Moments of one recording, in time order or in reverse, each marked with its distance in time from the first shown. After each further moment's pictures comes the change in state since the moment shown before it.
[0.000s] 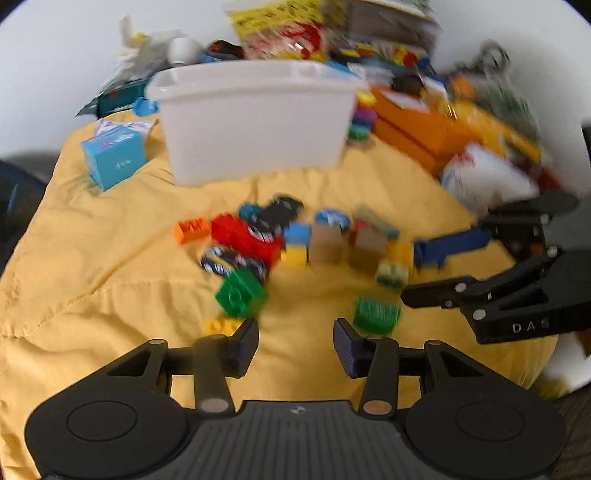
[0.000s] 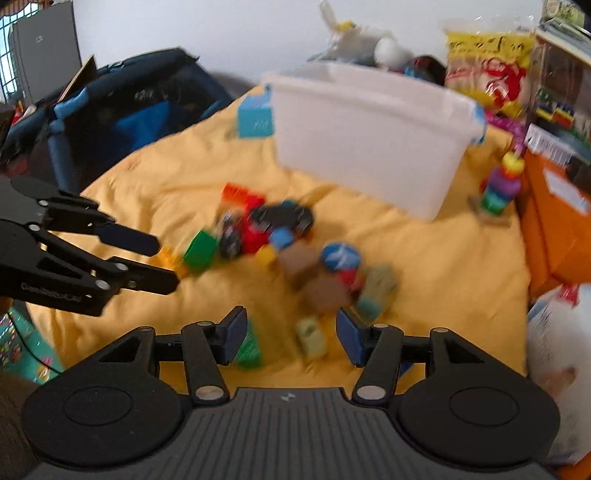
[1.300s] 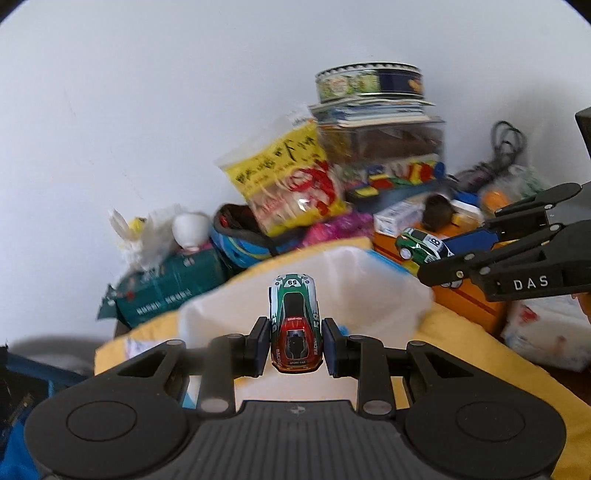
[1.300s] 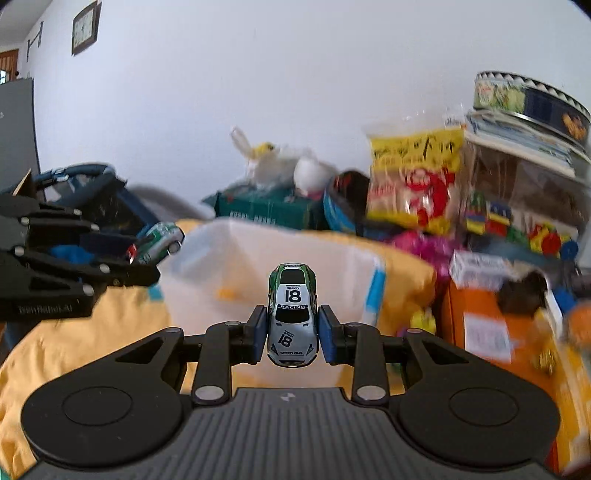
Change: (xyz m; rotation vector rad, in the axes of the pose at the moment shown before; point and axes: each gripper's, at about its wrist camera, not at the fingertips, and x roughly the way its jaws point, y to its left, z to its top) left arm -0.001 0.025 0.197 0.211 -0.377 0.137; right arm -0.022 -0.092 0.132 0.080 -0.342 -0.156
